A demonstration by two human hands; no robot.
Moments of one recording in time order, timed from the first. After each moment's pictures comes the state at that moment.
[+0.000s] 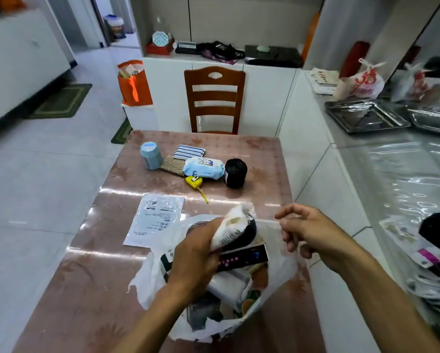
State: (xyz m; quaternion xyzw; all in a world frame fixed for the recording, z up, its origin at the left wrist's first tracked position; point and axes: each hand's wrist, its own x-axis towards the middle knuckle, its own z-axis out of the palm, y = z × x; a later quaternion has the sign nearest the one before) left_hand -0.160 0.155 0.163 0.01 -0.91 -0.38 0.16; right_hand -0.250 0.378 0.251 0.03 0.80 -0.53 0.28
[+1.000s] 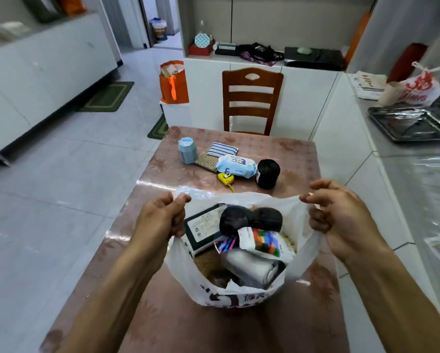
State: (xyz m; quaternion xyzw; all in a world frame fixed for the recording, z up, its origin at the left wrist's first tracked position) left_hand -0.122 0.069 0.262 0.29 -0.62 -0.72 0.12; right_hand -0.238 0.321 0.285 0.10 0.65 -0.73 0.16
